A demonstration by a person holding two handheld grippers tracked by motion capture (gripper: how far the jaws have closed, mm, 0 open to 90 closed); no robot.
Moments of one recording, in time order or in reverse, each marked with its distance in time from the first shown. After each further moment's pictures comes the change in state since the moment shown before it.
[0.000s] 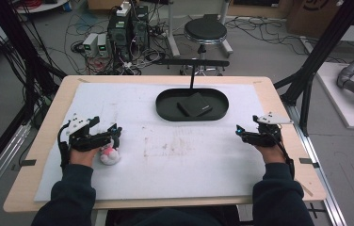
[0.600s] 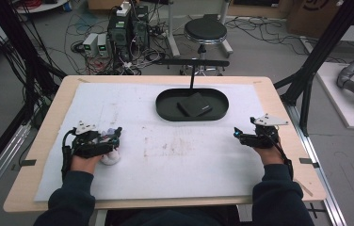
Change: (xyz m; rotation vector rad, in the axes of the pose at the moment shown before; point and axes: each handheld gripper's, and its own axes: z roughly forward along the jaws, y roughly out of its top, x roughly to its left) left arm -0.016 -0.016 0.001 0.345 0.100 -0.092; right arm 0.005 -0.004 0.006 0.025 0.016 -0.024
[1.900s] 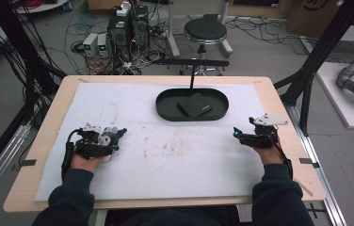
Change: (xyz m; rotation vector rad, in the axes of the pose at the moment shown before) left arm 0.010 0.005 0.007 0.092 -0.052 0.047; right arm 0.000 0.000 0.001 -0.002 0.011 -0.002
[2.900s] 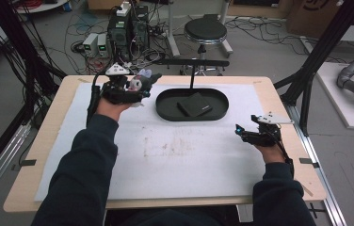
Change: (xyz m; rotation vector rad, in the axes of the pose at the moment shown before) left arm -0.063 0.183 0.008 -0.254 -0.217 0.211; right arm -0.008 0.002 -0.003 -0.050 0.011 0.036
